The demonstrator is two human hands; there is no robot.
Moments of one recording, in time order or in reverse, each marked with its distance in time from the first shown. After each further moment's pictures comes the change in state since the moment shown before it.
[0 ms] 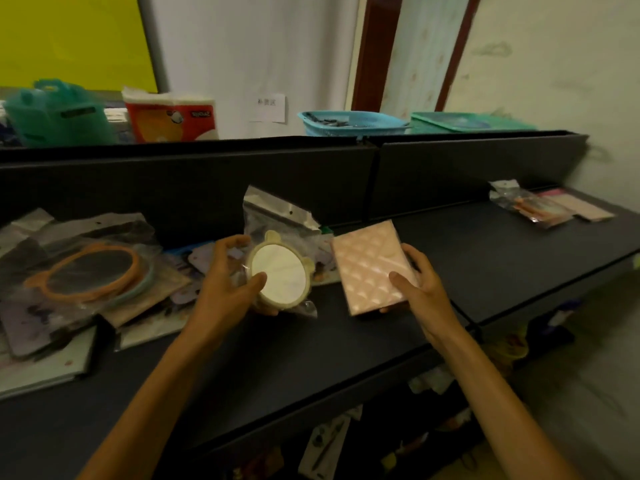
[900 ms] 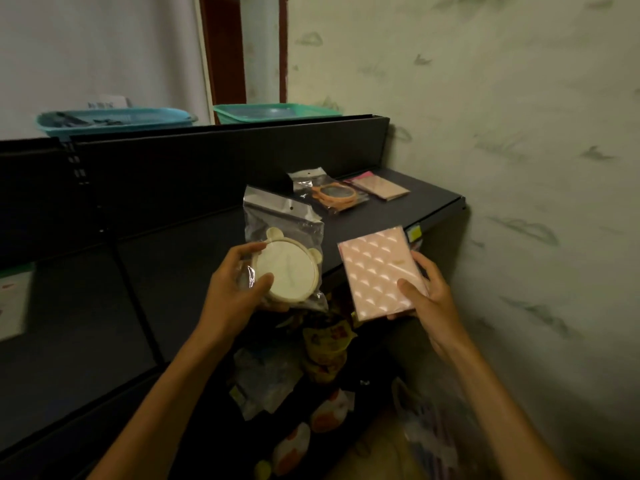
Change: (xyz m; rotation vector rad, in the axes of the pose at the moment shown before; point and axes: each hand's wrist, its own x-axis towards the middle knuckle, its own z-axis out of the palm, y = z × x) left_hand -0.004 0.037 0.455 -0.164 -0.354 0.114; right_hand 0.009 0.041 -0.459 -0.065 0.351 -0.033
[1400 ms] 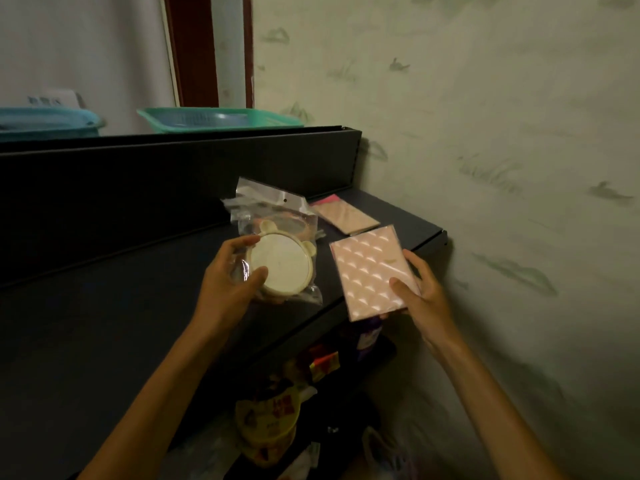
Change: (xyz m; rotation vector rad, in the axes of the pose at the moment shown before) left_hand 0.181 -0.037 0.130 0.011 0.066 0.015; right_hand 0.199 0.026 -0.080 -0.116 0.002 -0.014
